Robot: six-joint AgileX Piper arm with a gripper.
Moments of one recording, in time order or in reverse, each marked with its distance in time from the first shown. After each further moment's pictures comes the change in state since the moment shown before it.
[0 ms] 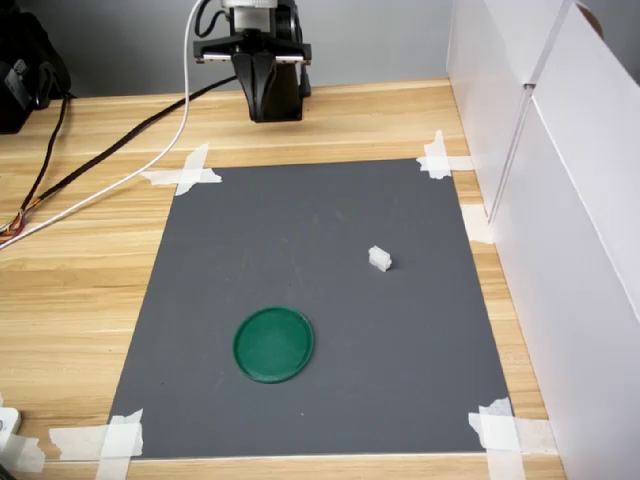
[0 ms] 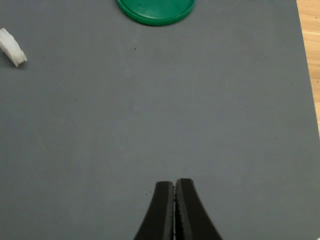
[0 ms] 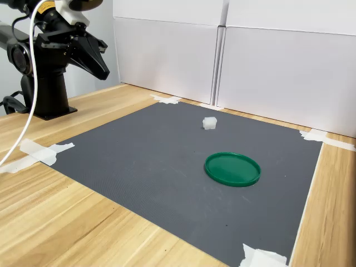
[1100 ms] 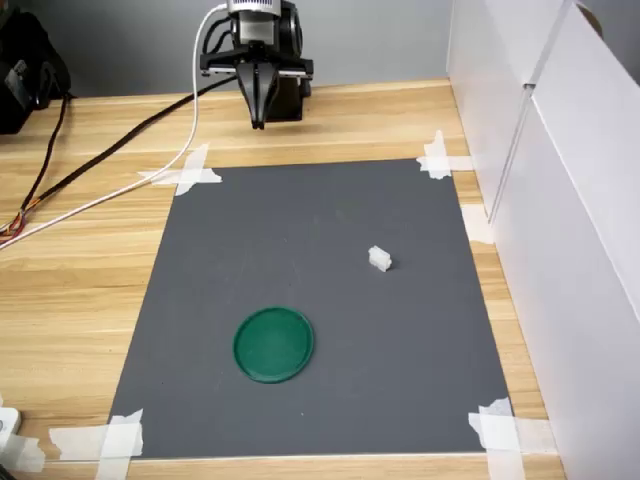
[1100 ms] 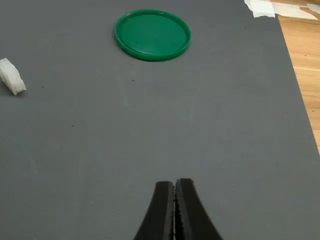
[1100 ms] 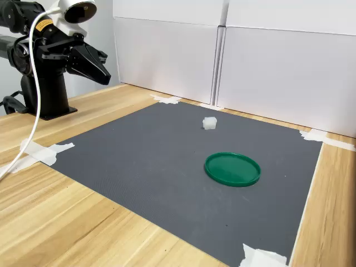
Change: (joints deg) arm 0.0 -10.2 9.2 -0.1 -8.8 0.0
